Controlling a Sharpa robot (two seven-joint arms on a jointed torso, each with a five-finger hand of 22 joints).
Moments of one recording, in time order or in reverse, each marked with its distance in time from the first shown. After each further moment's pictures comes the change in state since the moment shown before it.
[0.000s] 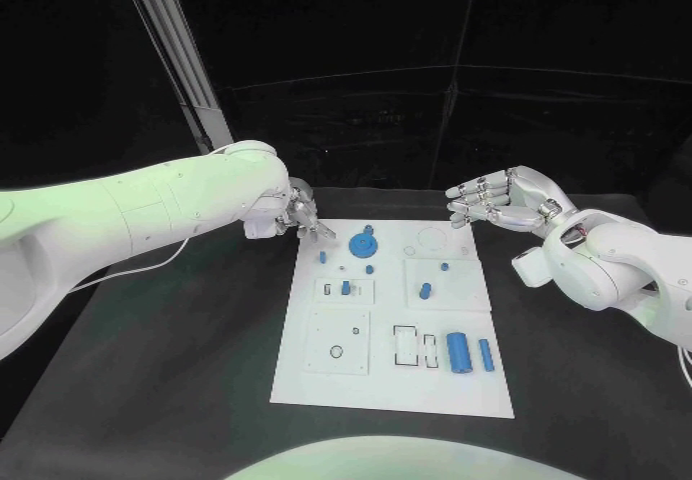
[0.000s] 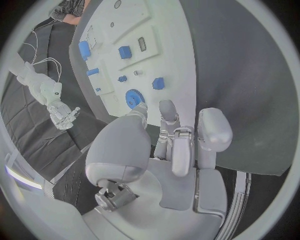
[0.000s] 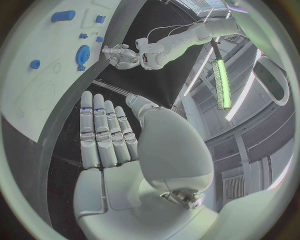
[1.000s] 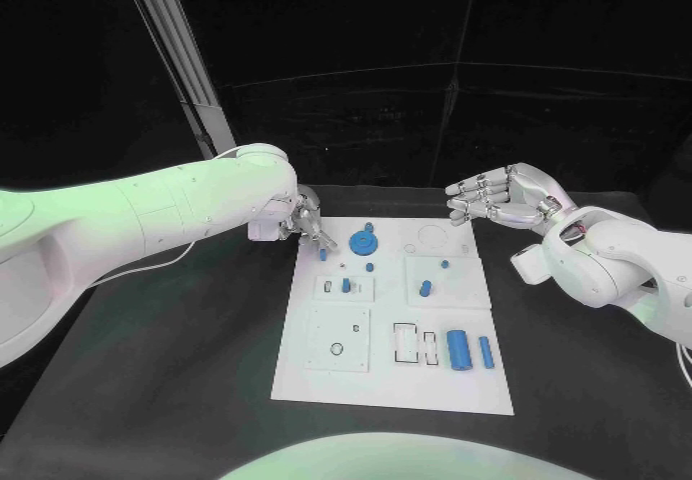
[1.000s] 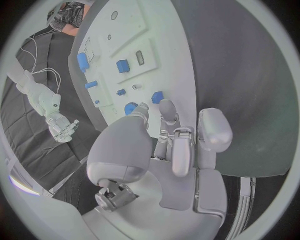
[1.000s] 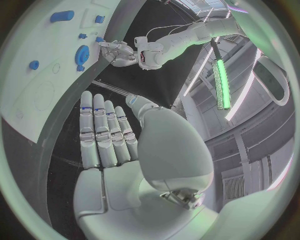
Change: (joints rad) left arm -0.017 0.031 -0.001 -0.021 -0.043 0.088 0.003; left_hand 0.015 0.024 -0.026 -0.006 -0.008 0.009 -0.004 0.008 0.007 -0.002 -0.002 0.009 0.001 0.000 0.000 0.000 0.000 0.000 0.000 0.000 0.004 0.006; right arm 0.000 0.005 0.000 -0.004 0.000 0.001 0.000; right_hand 0.000 0.000 -0.002 -0.003 0.000 0.000 0.000 0.000 0.000 0.000 0.000 0.000 0.000 0.000 0.000 0.000 -0.003 0.000 0.003 0.003 -0.003 -0.003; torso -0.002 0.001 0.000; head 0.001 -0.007
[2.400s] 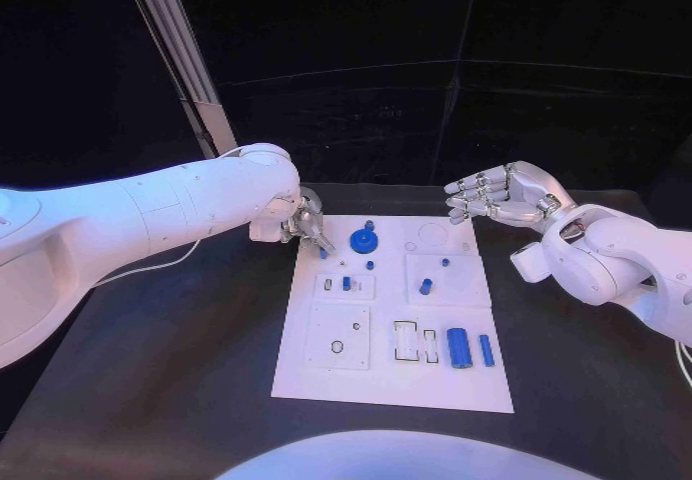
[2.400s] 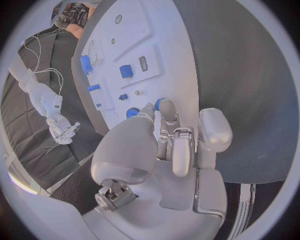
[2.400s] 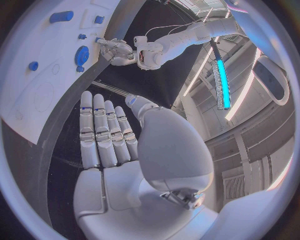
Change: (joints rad) left arm -0.007 0.011 0.000 -0.010 0.029 0.041 0.000; left_hand 0.152 0.081 0.073 -0.083 -0.005 -0.004 -0.004 0.000 0.005 -0.005 -0.005 0.004 -0.009 0.000 0.000 0.000 0.000 0.000 0.000 0.000 0.000 0.001; right arm 0.000 0.004 0.000 -0.004 0.000 0.006 0.000; right_hand 0.000 0.000 0.005 -0.005 0.004 0.000 0.000 0.000 0.000 -0.004 0.004 0.000 0.000 0.000 0.000 0.000 -0.003 0.000 0.000 0.000 -0.004 -0.002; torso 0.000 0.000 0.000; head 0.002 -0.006
